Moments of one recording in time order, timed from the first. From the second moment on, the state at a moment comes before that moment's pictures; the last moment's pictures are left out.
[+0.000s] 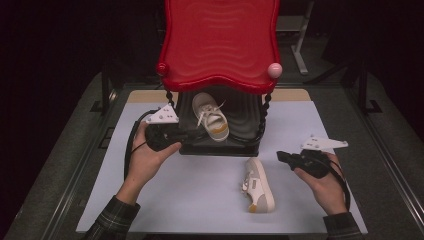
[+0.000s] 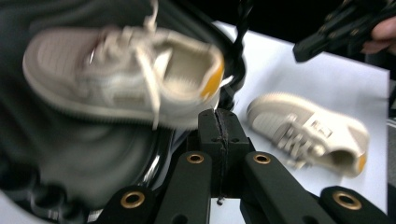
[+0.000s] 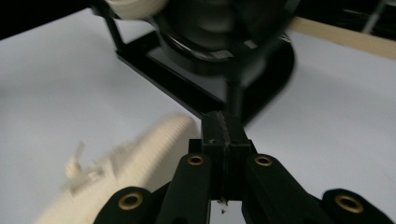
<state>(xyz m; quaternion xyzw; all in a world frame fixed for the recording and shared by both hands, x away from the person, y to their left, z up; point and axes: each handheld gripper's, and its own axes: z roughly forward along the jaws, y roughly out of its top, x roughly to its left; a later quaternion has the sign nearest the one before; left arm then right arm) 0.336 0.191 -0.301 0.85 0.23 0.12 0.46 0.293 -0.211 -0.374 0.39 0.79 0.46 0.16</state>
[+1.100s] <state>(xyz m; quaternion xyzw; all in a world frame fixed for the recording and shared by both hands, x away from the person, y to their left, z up) 0.371 0.168 -0.350 0.84 0.27 0.11 0.47 0.370 -0.096 -0.351 0.31 0.80 0.49 0.17</state>
